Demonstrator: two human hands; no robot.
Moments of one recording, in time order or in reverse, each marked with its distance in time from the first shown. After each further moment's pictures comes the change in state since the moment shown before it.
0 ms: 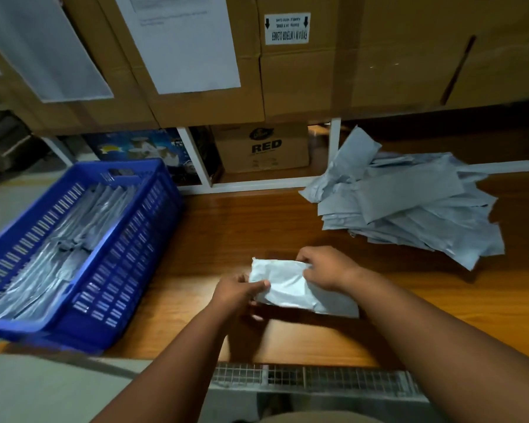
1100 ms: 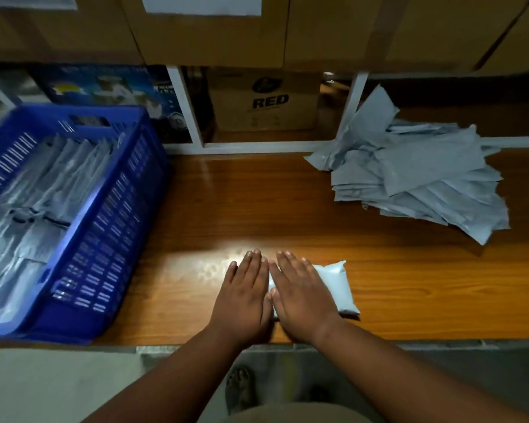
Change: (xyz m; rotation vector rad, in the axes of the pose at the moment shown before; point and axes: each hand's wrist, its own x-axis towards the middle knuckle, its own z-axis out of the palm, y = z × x) left_hand 0.034 -0.102 -0.036 1.306 0.010 0.834; right_hand -0.027 -0.063 0.155 -0.396 0.208 -0.122
